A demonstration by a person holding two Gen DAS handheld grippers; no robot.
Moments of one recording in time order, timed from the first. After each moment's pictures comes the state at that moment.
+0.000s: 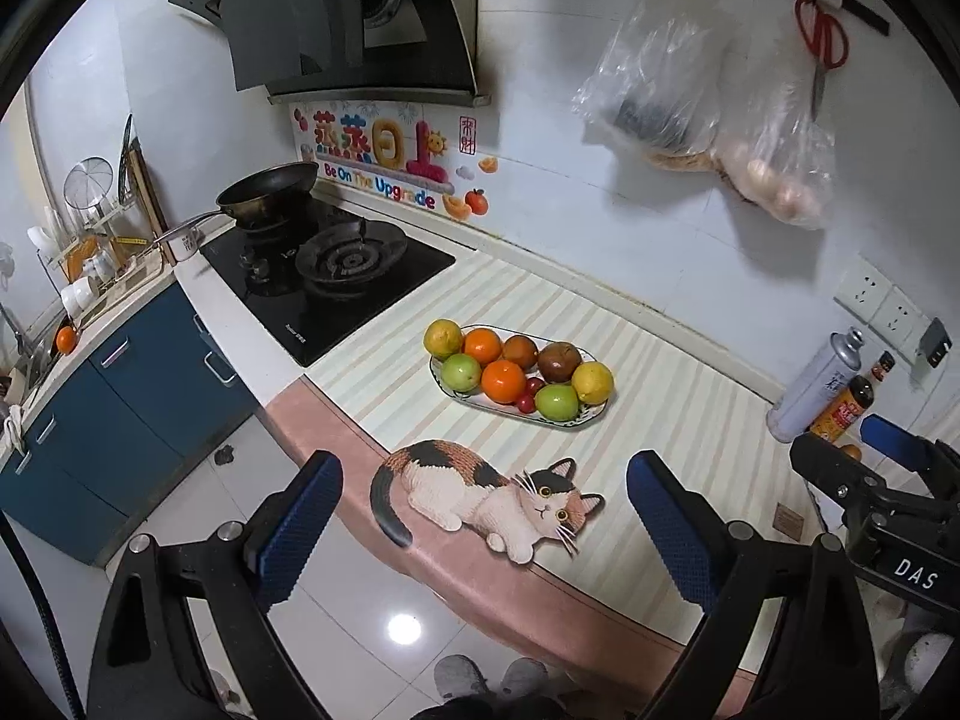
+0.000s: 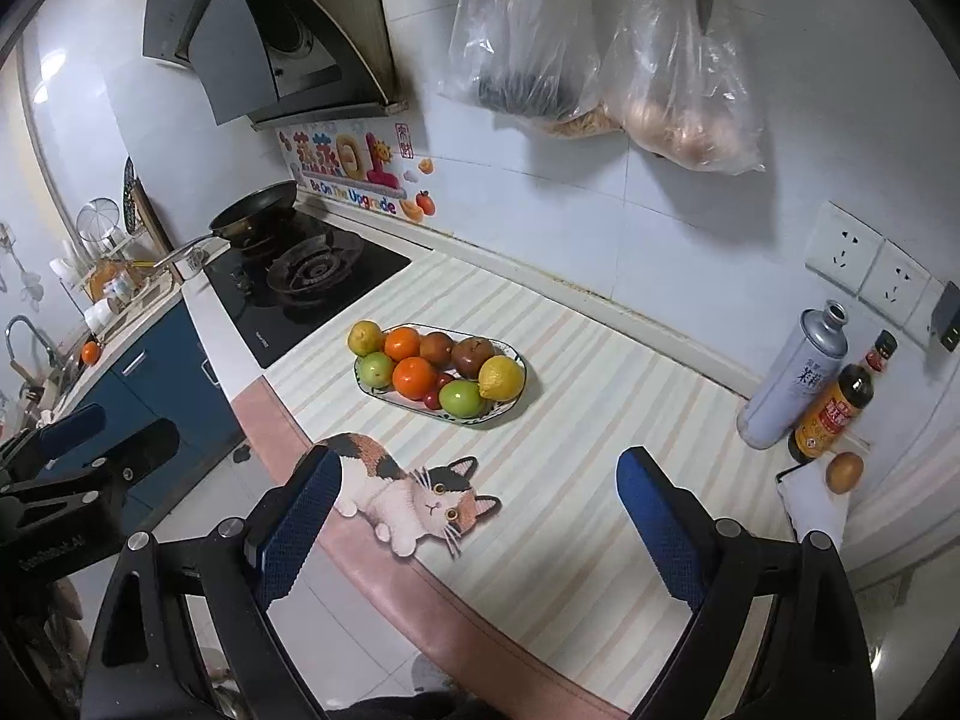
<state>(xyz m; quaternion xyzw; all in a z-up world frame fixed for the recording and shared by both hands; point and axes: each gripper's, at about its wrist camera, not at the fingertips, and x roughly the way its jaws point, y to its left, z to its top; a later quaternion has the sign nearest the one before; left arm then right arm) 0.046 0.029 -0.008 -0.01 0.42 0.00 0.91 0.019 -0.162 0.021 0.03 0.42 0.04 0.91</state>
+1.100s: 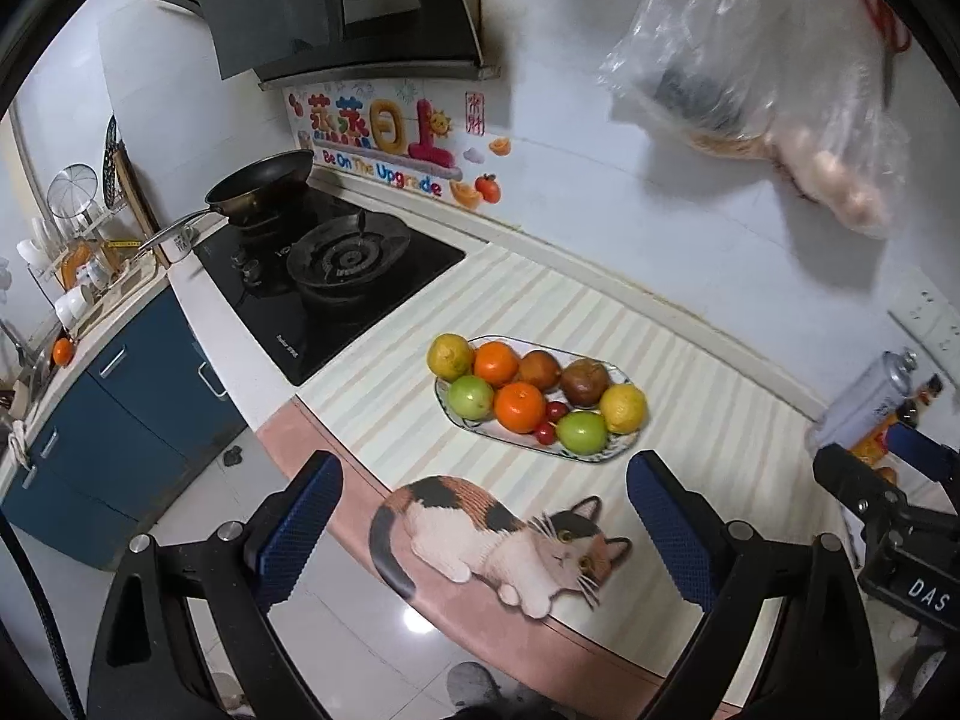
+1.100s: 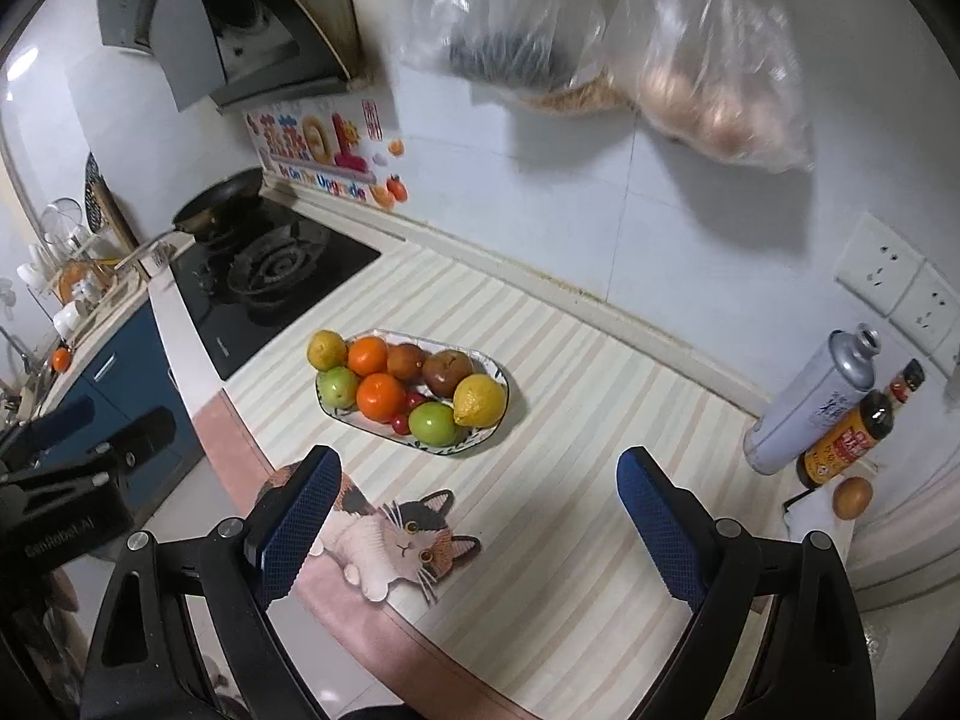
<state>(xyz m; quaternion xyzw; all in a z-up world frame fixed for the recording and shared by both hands) 0.146 0.023 -0.045 0.01 0.45 0.02 0.89 0.137 -0.169 -0.024 0.03 0.46 0.02 0.89</state>
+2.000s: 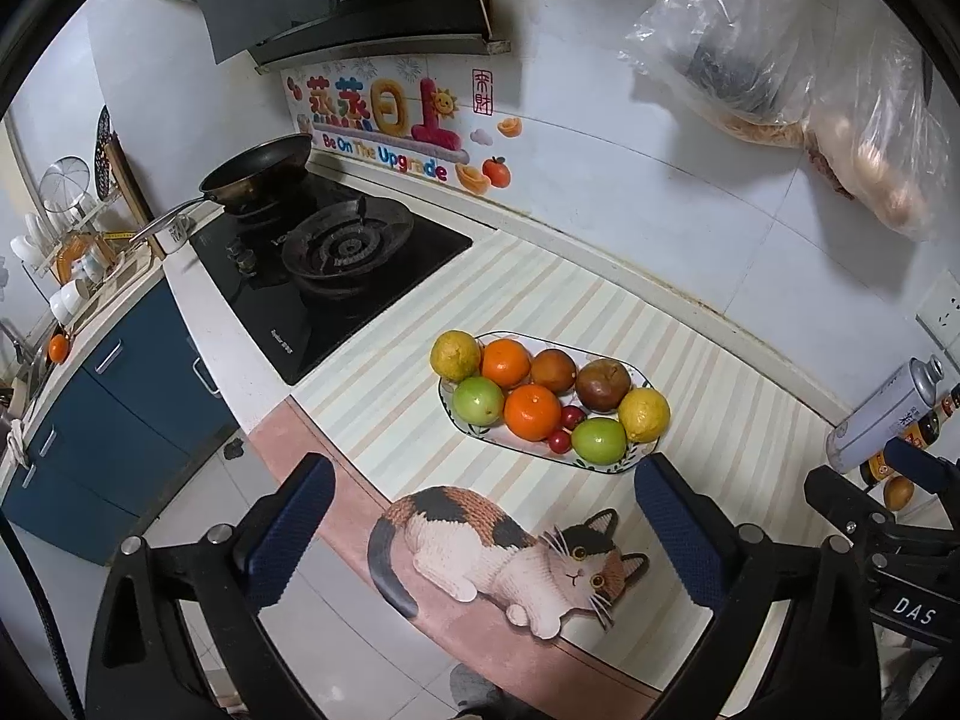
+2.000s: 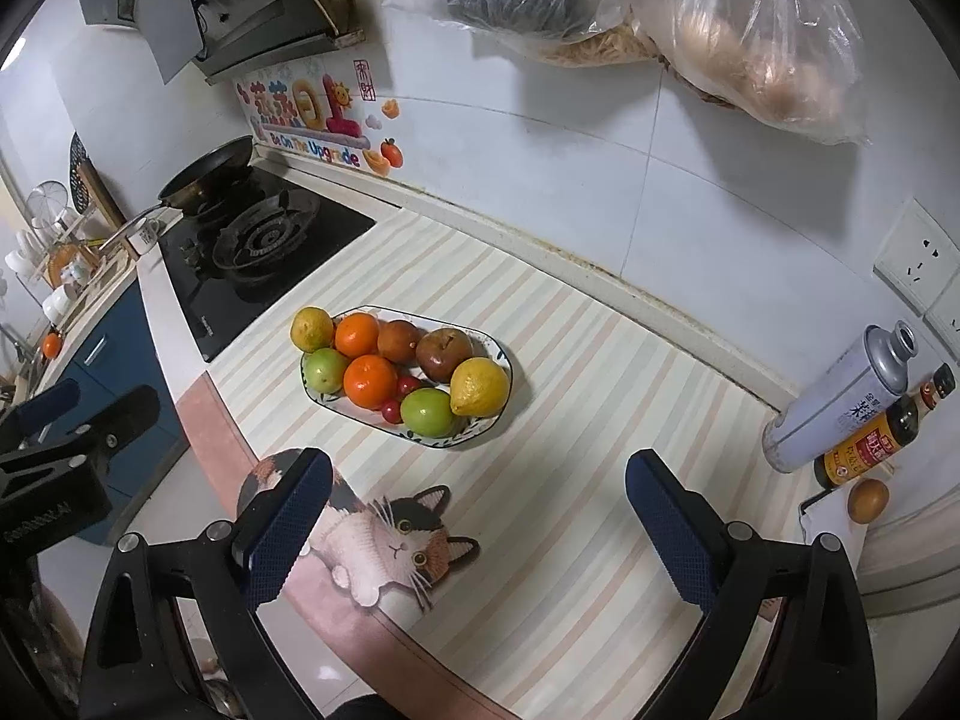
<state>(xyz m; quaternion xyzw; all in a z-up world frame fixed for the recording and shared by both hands) 0.176 0.031 -0.066 0.01 0.46 0.03 0.89 0.163 -0.163 -0.056 0.02 0.49 0.02 0.87</state>
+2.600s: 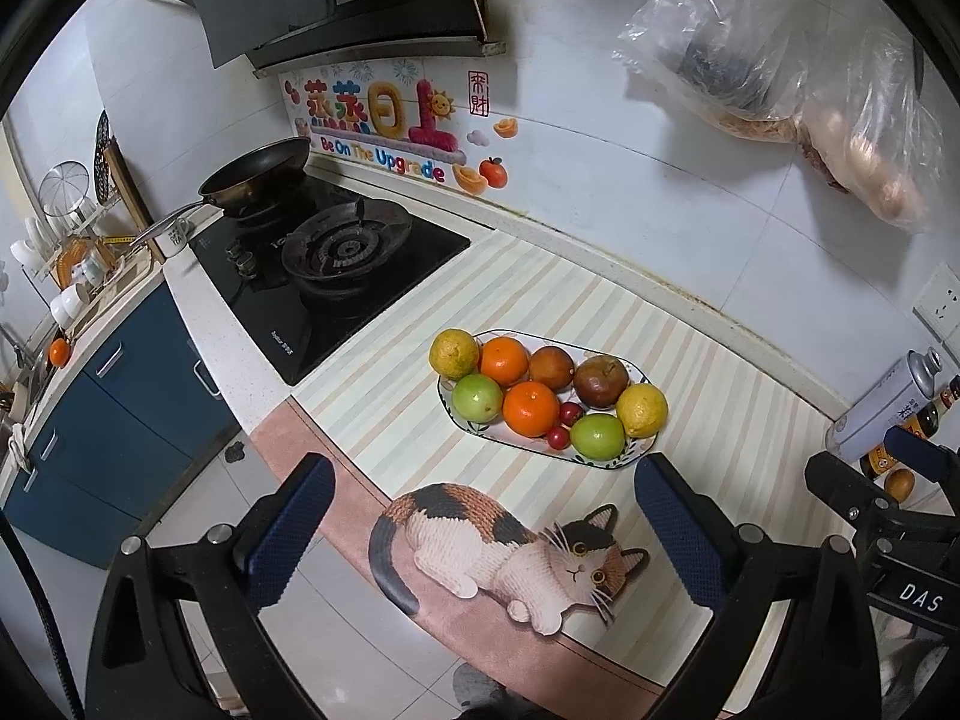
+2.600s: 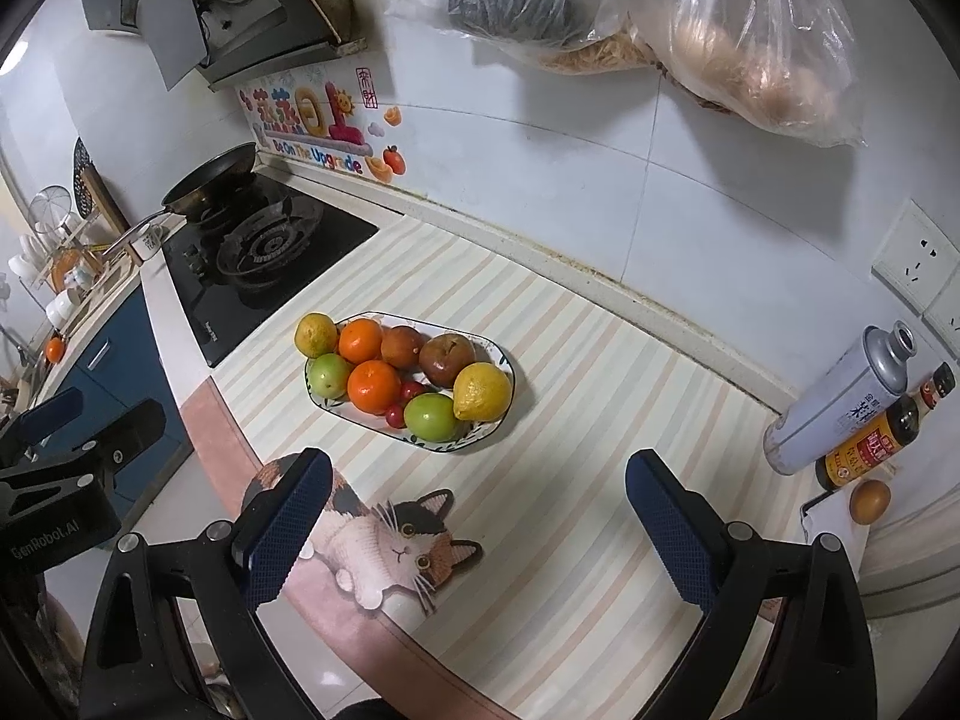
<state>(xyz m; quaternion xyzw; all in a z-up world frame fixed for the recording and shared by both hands) 0.172 0.030 -0.065 0.01 0.46 0.03 0.89 0.159 -0.164 -0.052 0.03 0.47 0.02 0.88</state>
